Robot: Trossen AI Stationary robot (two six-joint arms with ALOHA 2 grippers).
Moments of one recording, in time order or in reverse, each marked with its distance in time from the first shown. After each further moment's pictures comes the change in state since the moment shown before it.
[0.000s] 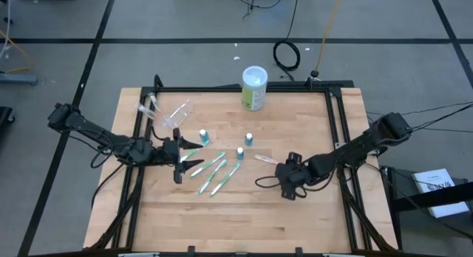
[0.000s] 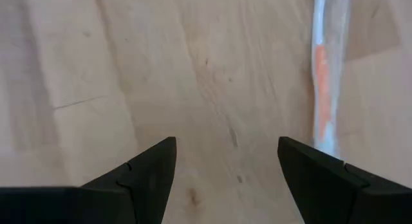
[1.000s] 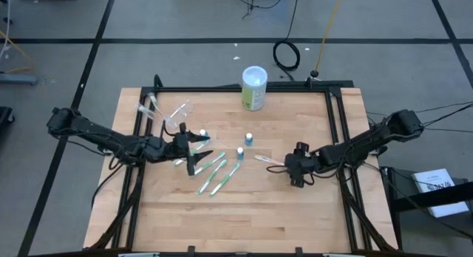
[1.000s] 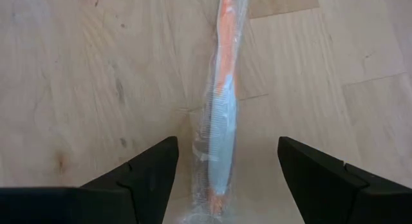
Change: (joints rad) left arm 0.149 0.136 0.000 0.088 0.017 0.048; right arm -0.127 -0.150 -0.291 0.171 0.041 -0.194
